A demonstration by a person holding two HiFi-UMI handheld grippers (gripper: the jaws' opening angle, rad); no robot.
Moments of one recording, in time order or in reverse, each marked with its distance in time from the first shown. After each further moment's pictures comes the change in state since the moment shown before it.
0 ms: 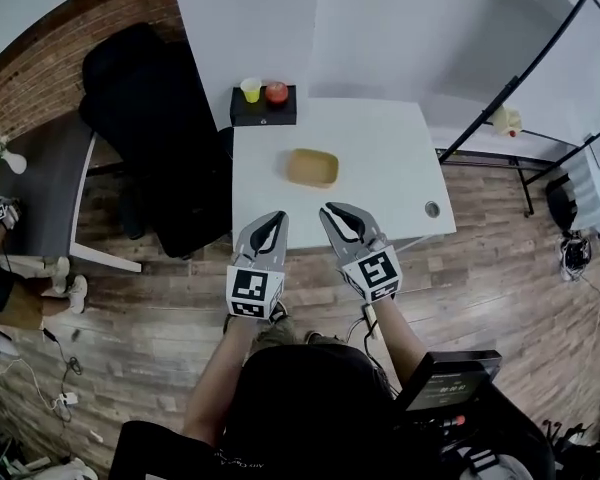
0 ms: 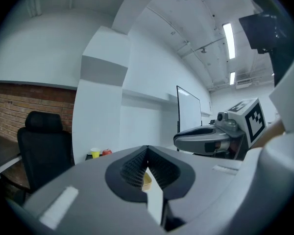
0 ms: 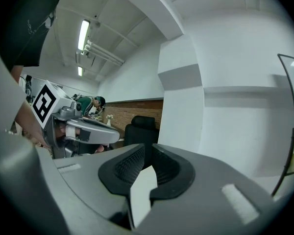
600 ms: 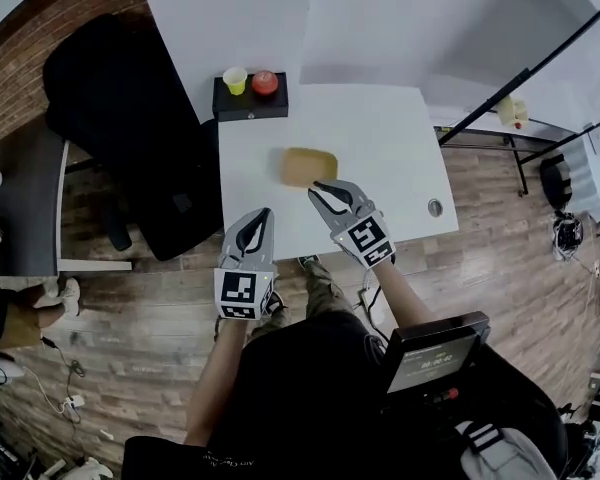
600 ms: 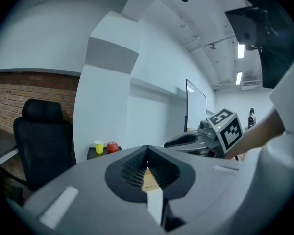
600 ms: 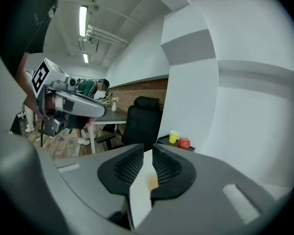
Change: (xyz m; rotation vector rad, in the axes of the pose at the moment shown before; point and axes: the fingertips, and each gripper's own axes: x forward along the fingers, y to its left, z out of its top) left arm 0.067 0.060 -0.025 -0.053 0.071 0.003; right arm 0.110 -0.067 -0.064 -0.059 0.188 0.118
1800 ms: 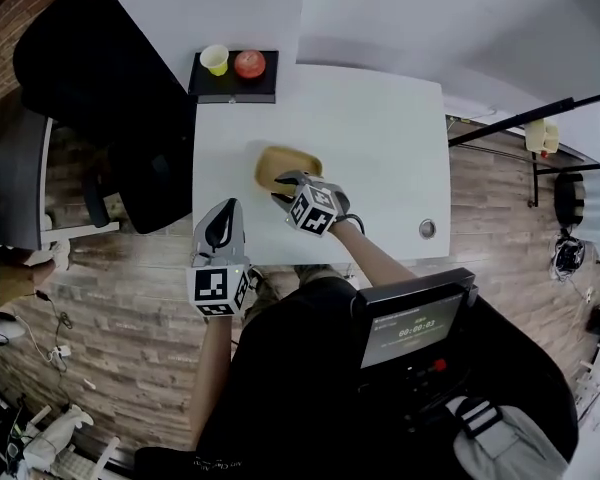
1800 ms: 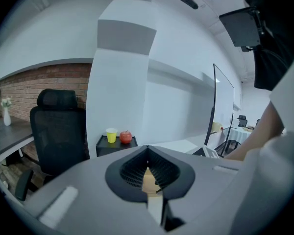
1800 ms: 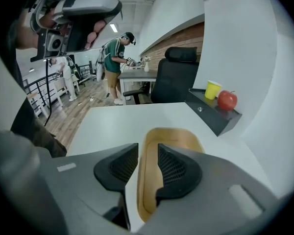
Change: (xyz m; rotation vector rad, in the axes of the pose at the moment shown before) left arm 0.087 0.030 -0.026 -0.101 0.129 0.265; right arm 0.123 -0.013 -0.181 -0.220 0.441 0.470
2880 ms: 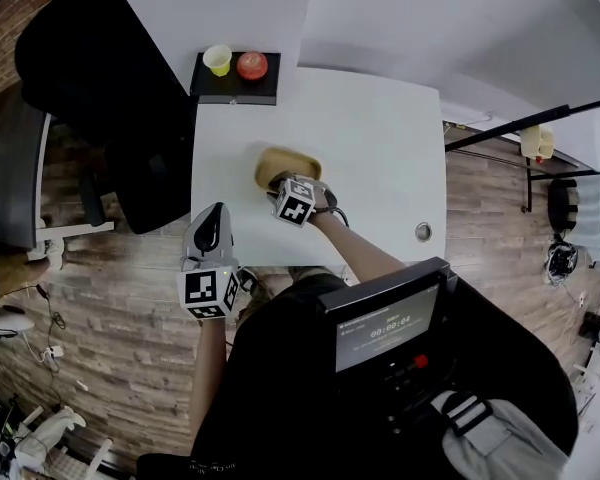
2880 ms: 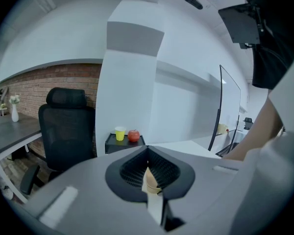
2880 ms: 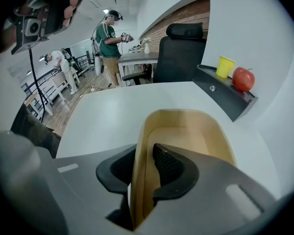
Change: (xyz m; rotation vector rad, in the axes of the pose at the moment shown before) left arm -0.016 0.028 -0.008 -0.037 -0.003 0.062; right arm 0.052 0.005 -0.027 0.029 0.195 0.055
